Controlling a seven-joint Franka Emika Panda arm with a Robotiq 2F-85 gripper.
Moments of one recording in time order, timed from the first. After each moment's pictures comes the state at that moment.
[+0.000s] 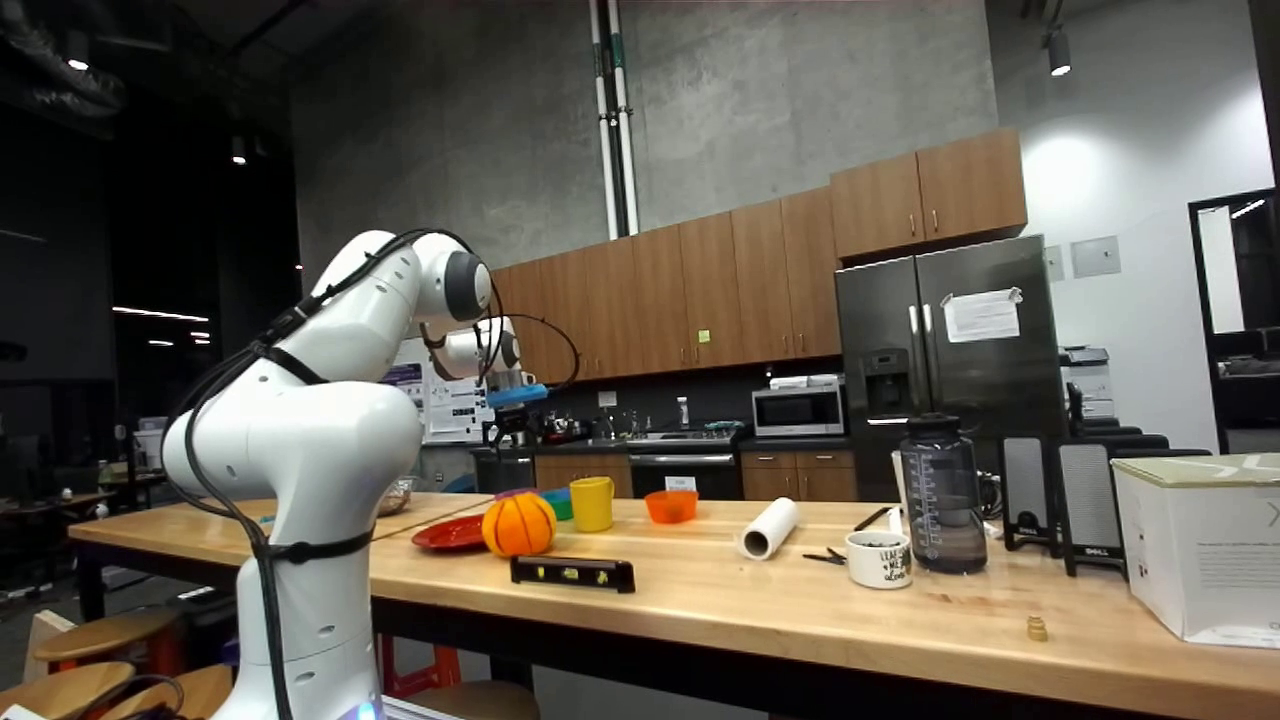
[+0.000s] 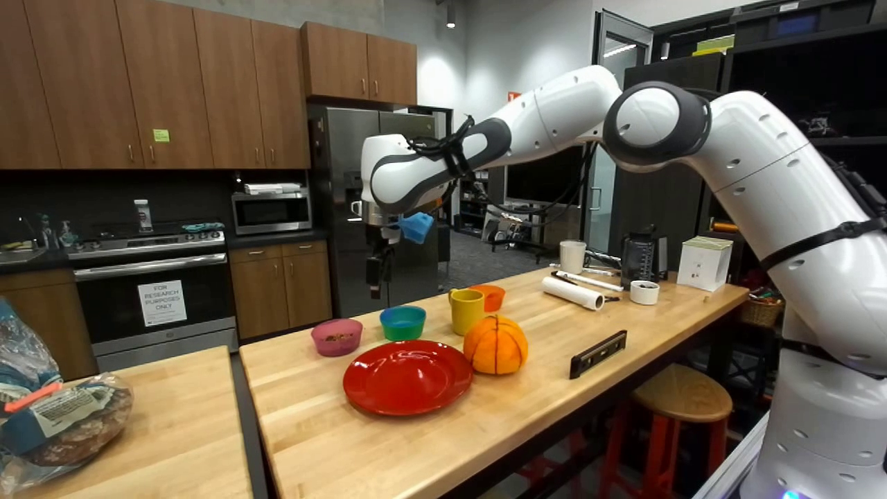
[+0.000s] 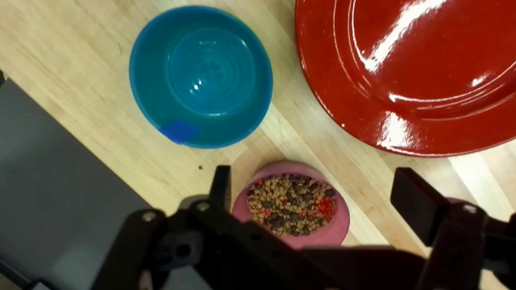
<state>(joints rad) 0.29 0.62 0.21 -1.33 -0.21 2.08 -0.31</state>
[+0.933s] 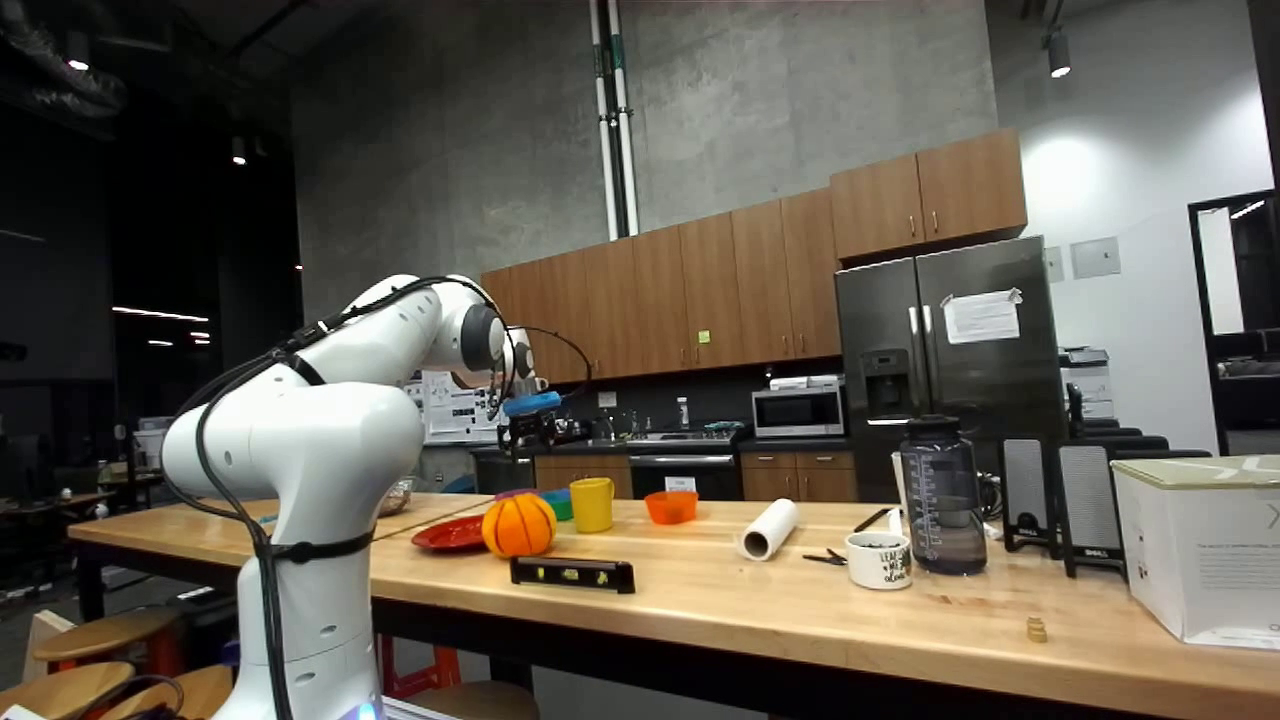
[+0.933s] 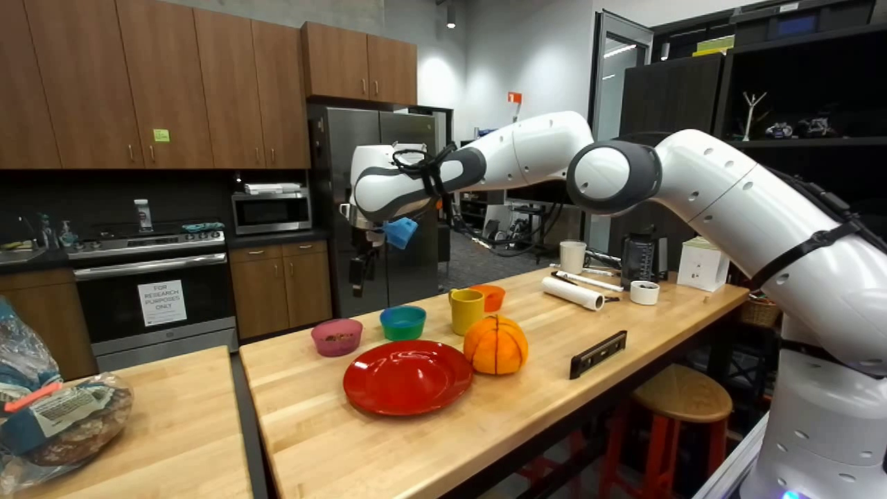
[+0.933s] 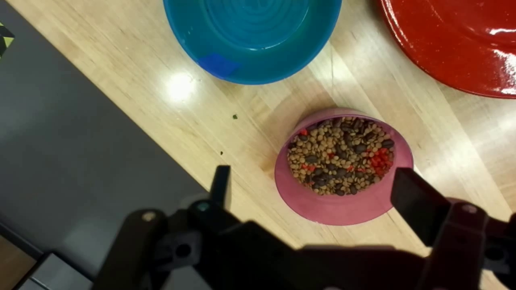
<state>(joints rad) 0.31 0.88 0.20 -0.95 -0.21 2.03 -0.36</state>
